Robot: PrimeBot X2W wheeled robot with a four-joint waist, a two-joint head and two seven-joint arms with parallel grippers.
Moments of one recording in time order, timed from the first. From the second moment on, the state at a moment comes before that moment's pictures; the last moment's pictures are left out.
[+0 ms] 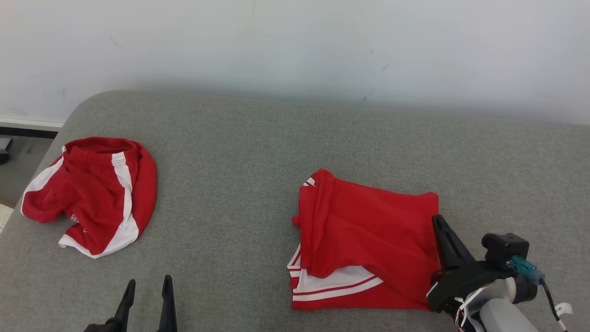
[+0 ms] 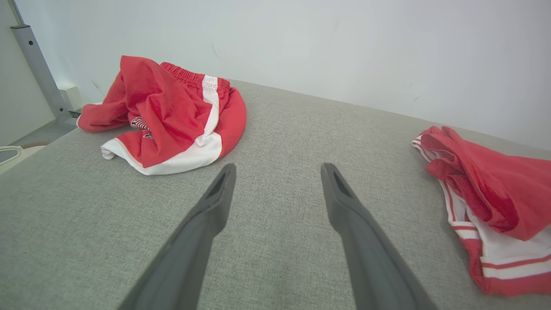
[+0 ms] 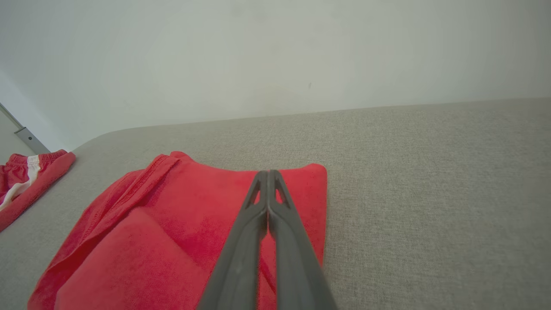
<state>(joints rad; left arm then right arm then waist) 0.00 0.05 0.04 0.29 -0.22 -0.13 -0.26 -0.34 -0.21 0.24 0.63 0.47 0.13 -0.26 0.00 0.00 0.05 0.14</state>
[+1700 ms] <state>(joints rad) 0.00 0.05 0.06 0.26 -0.20 -0.13 -0.26 -0.19 -0.11 0.17 0.39 0.36 0.13 -0.26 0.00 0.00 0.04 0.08</state>
